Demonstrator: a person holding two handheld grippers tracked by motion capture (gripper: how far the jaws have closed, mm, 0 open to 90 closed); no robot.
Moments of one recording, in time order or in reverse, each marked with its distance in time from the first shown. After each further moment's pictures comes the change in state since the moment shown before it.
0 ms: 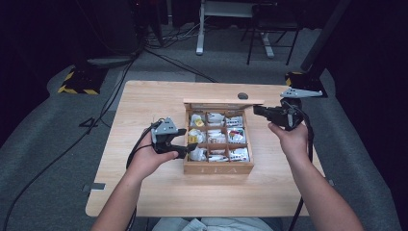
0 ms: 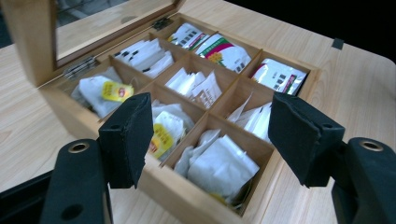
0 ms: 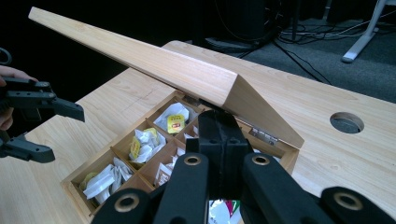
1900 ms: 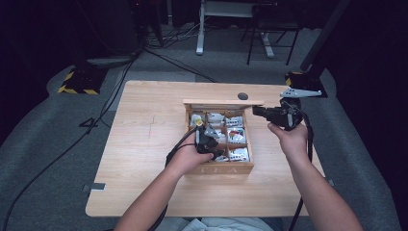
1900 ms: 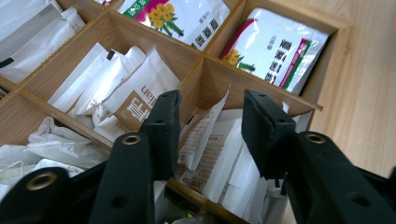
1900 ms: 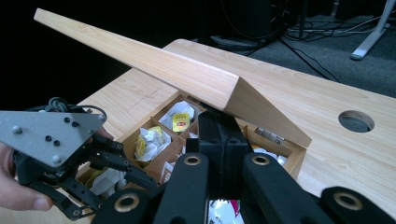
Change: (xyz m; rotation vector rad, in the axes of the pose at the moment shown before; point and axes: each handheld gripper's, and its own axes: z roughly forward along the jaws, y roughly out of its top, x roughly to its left) left arm -0.029 0.014 0.108 0.279 -0.052 0.062; right arm -0.001 -0.001 0.002 0.006 0.028 0.009
